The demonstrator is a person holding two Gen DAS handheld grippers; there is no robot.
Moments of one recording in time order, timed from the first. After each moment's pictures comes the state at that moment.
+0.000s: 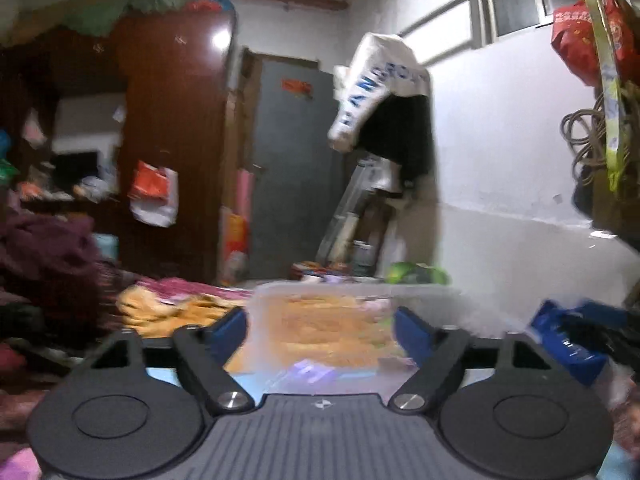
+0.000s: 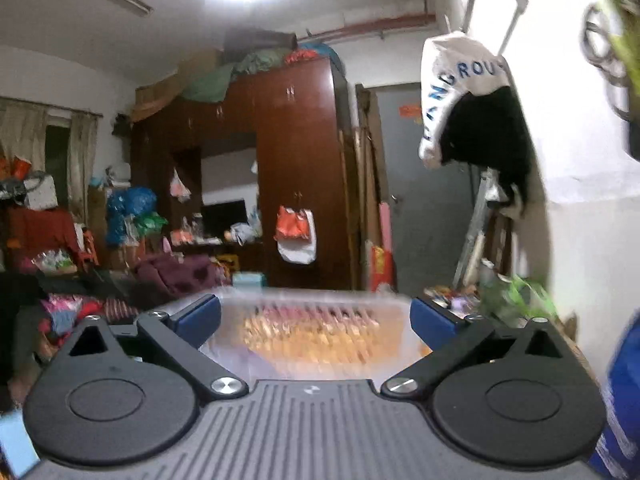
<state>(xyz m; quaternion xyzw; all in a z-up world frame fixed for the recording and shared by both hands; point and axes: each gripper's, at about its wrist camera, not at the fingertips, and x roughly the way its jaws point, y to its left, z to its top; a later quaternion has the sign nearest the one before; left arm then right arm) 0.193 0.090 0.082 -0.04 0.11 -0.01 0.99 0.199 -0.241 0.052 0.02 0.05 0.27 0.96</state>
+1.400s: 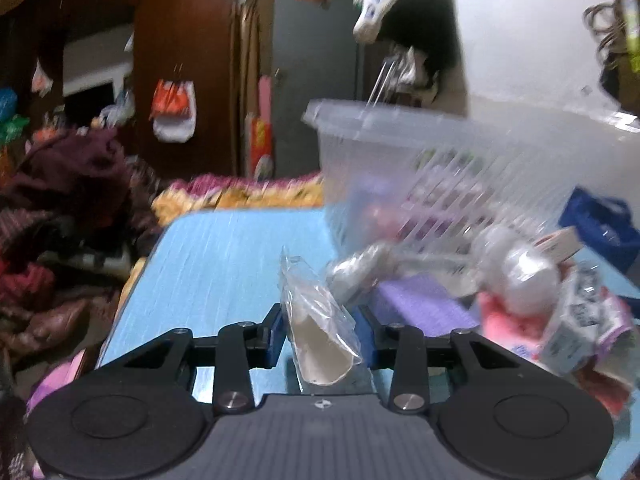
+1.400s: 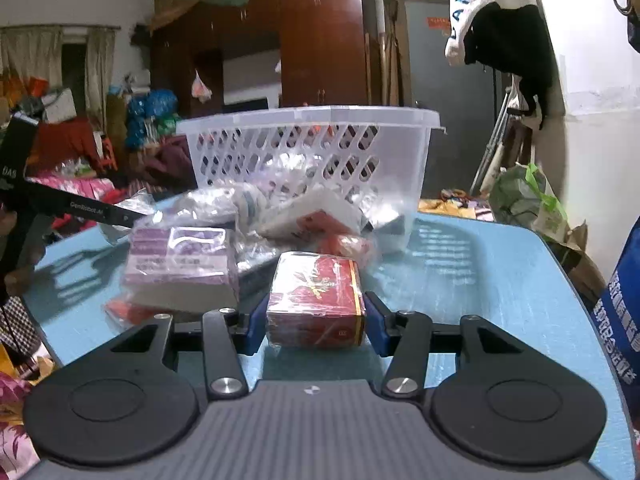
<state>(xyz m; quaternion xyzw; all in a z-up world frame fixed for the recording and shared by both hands) 0.173 0.115 -0.007 -0.02 0.24 0.00 0.97 0.156 -0.242 -0.049 -0.04 0.17 0.30 0.94</state>
